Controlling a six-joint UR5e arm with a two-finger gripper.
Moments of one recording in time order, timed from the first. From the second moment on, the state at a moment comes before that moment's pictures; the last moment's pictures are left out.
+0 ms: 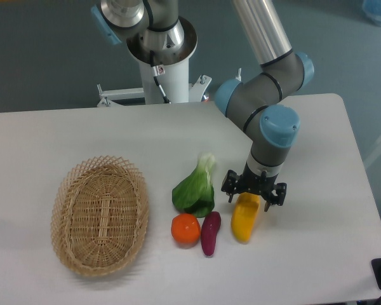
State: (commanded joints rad) arm 2.62 -2.08 -1.76 -0.75 1.39 0.89
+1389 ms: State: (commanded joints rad) arm 2.67 -1.95 -1.67 -0.75 1.41 0.90
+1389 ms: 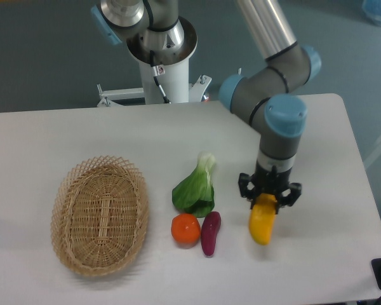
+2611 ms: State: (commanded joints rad) arm 2.82 -1.81 -1.61 -0.97 1.41 1.20
